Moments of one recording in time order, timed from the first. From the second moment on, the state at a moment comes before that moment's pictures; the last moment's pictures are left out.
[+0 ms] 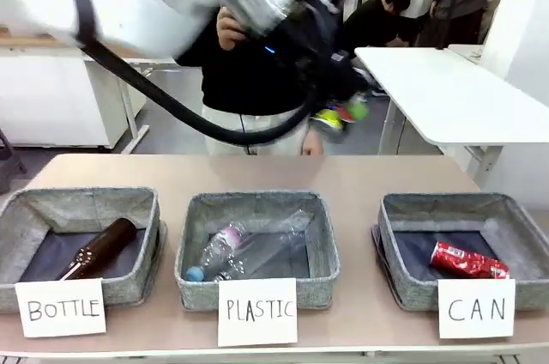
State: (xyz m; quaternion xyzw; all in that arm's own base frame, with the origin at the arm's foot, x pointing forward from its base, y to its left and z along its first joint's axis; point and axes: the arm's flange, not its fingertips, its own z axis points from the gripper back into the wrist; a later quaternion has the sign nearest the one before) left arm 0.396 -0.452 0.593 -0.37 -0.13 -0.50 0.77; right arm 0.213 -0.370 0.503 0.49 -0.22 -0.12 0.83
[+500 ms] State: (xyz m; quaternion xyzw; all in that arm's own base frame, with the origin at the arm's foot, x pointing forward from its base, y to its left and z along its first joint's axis) left arm 0.325 -0.564 0.529 -0.40 -0.15 -0.51 0.74; right arm 0.210 -0.371 0.498 0.49 -0.22 -0.11 0.84
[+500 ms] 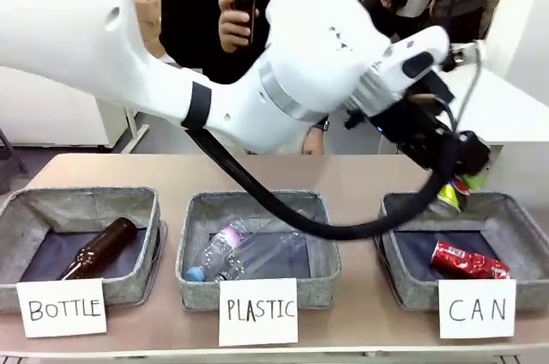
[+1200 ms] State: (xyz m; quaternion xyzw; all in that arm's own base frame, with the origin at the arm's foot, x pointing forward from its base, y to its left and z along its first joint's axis) left arm 0.369 -0.575 0.512 -0.38 -0.24 -0.48 0.75; right arm 0.211 -0.372 0.500 0.49 -0.22 -0.11 0.84
